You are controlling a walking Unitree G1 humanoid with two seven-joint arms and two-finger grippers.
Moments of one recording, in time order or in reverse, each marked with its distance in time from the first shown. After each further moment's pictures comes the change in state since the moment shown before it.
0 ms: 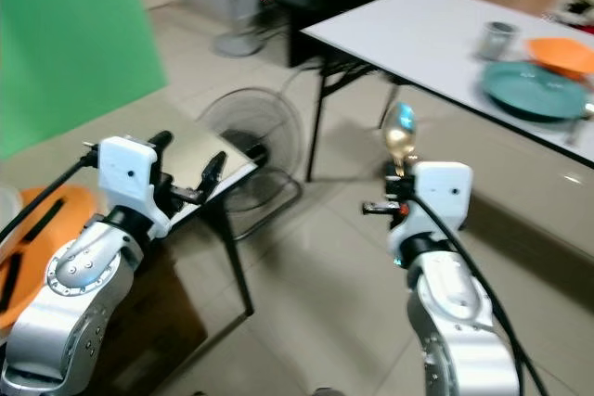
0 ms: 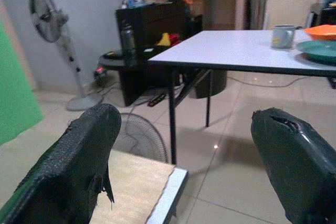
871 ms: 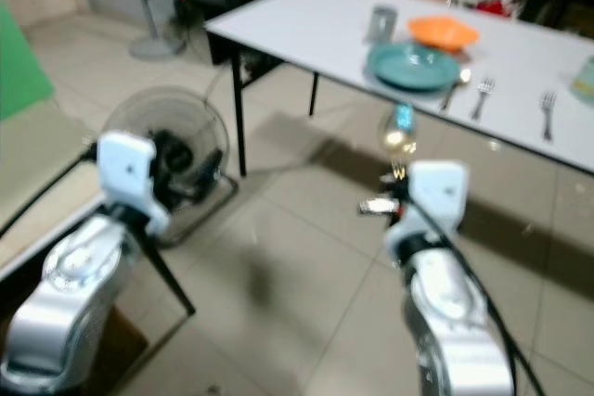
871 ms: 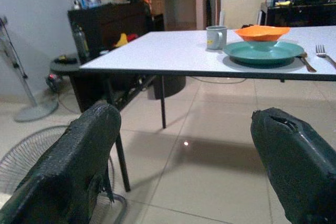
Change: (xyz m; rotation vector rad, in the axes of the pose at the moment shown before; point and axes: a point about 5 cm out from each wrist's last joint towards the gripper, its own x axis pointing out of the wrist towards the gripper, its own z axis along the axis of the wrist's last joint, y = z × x) left arm 0.004 0.006 -0.001 0.001 0.008 0.017; right arm 0.001 0.006 0.001 -0.017 0.001 -0.002
